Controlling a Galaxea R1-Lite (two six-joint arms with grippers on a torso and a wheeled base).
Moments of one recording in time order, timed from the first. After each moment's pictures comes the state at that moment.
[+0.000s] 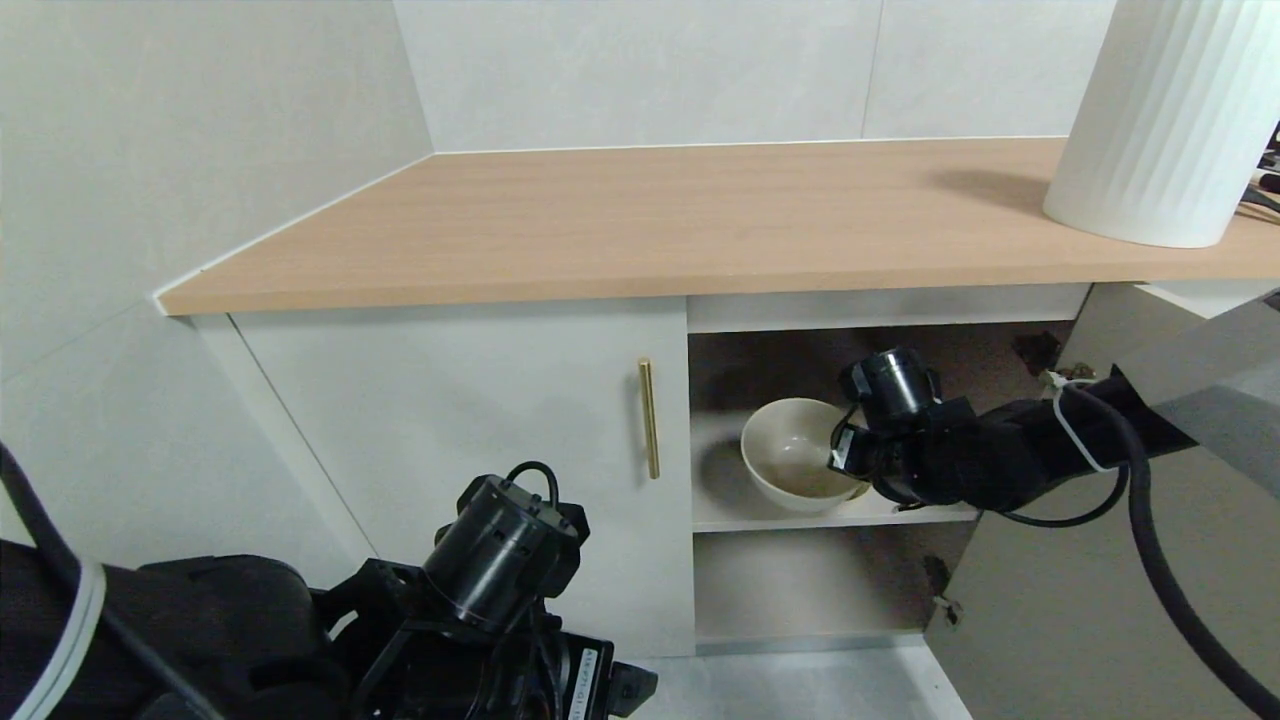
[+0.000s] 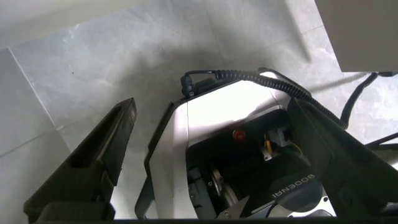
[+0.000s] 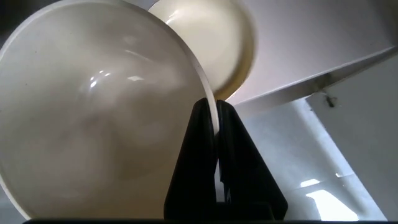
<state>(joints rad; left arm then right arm) -0.75 1.75 -0.71 -0.07 0.05 -0.47 0.46 2.14 -1.25 -0.16 -0.44 0.68</state>
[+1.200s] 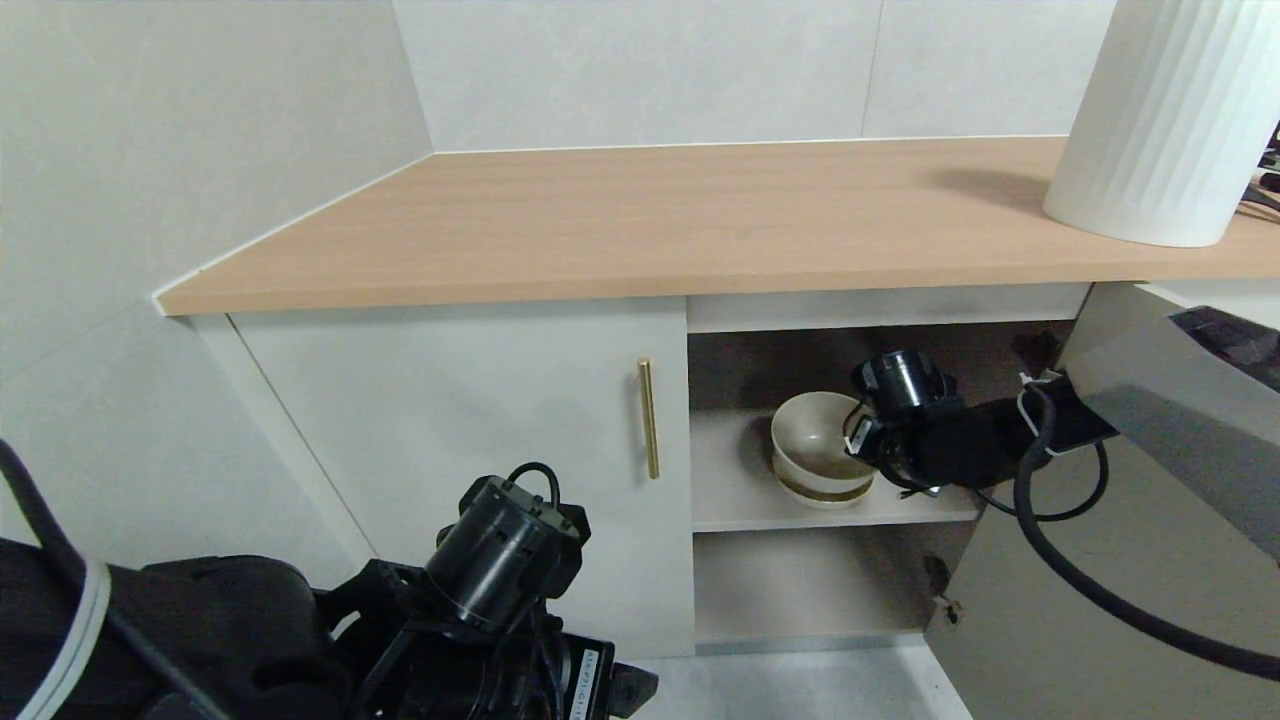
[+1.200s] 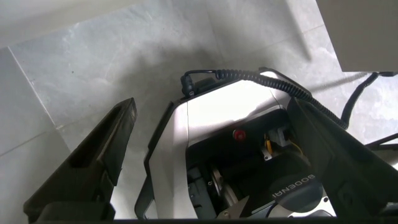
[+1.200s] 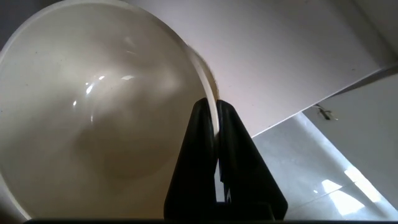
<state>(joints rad) -0.75 1.75 -0.71 -0.07 0.05 -0.47 0.36 2.29 -1.40 -0.16 -0.45 0.75</state>
